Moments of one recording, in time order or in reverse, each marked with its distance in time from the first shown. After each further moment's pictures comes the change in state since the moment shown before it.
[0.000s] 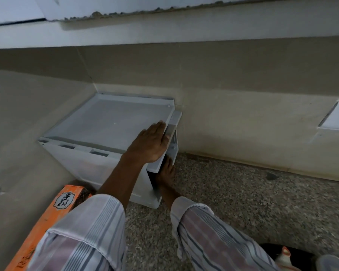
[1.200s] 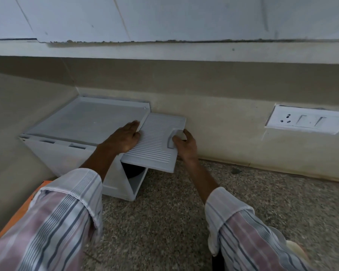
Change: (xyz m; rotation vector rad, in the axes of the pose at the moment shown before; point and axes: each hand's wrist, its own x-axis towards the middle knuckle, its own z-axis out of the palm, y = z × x) left_hand -0.006 0.004 -0.006 -0.060 -0.015 -0.041; right_hand -0.046 -0.010 -0.251 0.639 0.163 -0.168
